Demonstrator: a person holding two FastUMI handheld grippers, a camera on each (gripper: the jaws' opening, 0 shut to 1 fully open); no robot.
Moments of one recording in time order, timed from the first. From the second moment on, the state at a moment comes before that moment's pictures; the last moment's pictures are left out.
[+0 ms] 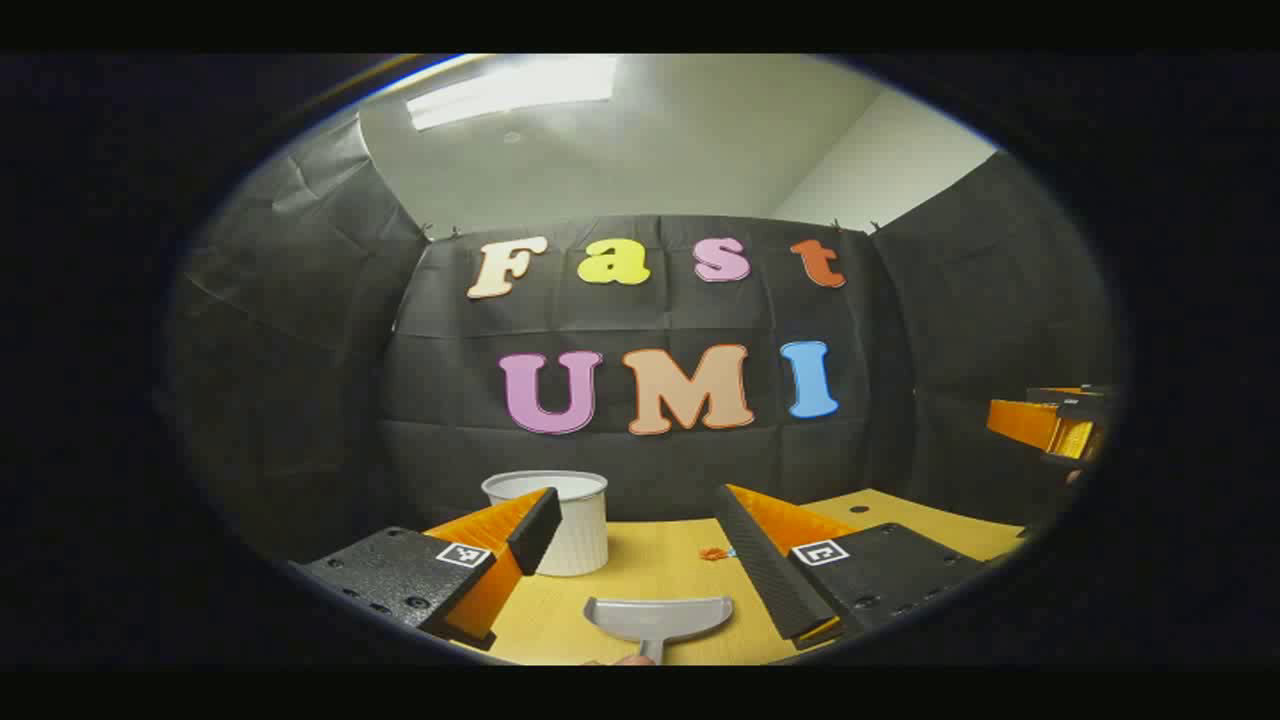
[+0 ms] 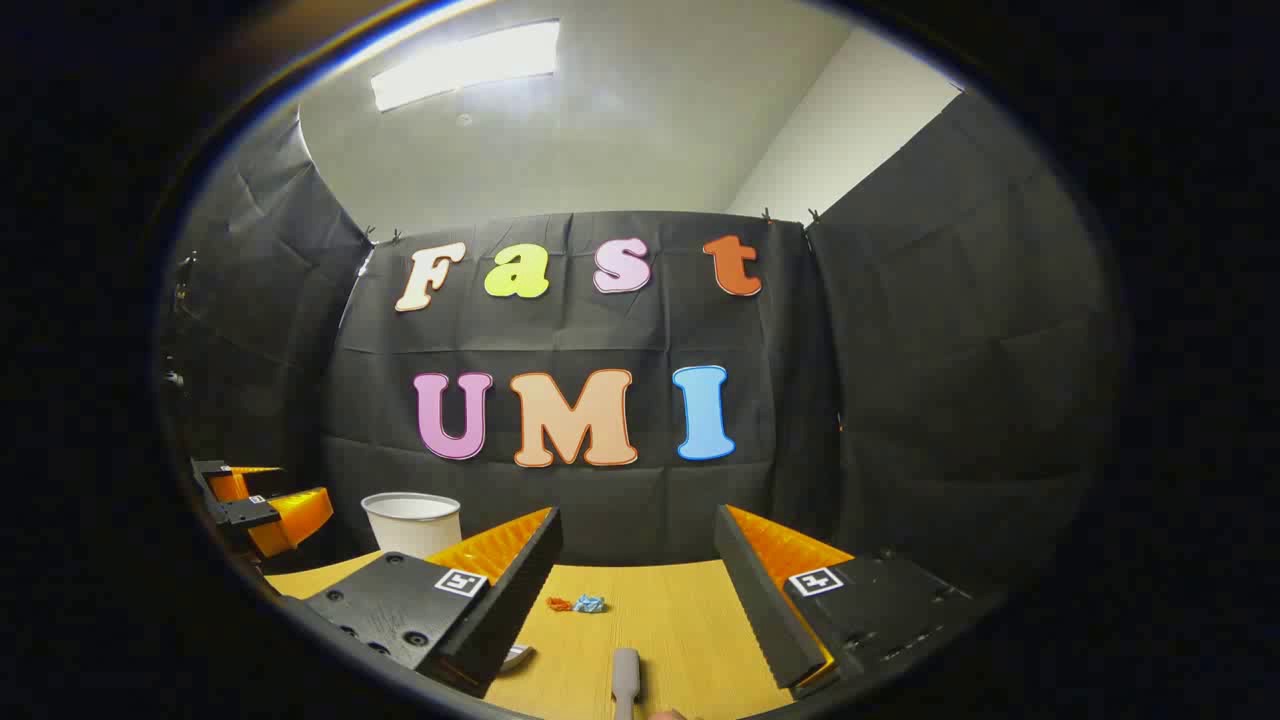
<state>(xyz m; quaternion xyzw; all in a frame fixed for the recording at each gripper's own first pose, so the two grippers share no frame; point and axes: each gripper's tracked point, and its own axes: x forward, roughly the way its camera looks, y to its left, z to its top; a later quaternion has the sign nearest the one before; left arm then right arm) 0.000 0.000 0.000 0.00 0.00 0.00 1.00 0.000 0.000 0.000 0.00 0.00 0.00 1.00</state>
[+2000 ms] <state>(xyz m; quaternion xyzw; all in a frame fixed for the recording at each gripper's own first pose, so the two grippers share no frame) -0.011 -0.005 -0.008 0.01 0.01 0.02 1.00 -0.002 0.009 -0.006 0.00 0.02 0.04 1.00</state>
